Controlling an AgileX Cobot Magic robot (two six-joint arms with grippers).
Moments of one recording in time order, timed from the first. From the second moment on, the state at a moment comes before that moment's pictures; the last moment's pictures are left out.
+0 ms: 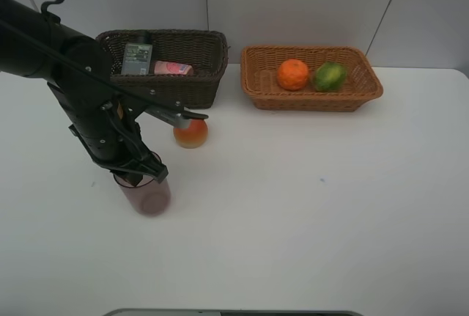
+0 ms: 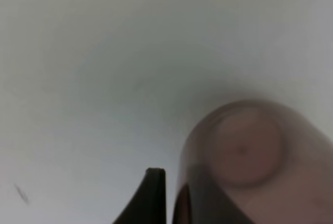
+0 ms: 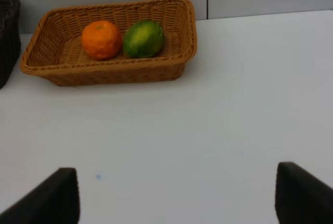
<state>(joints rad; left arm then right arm) -0.55 1.79 -0.87 0.05 0.56 -0.04 0.02 -0.01 -0.53 -0.03 1.06 0.05</state>
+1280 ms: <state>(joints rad) -0.55 1.67 -0.98 0.04 0.76 -0.18 0.02 -0.01 -0.53 -0.03 1.06 0.05</state>
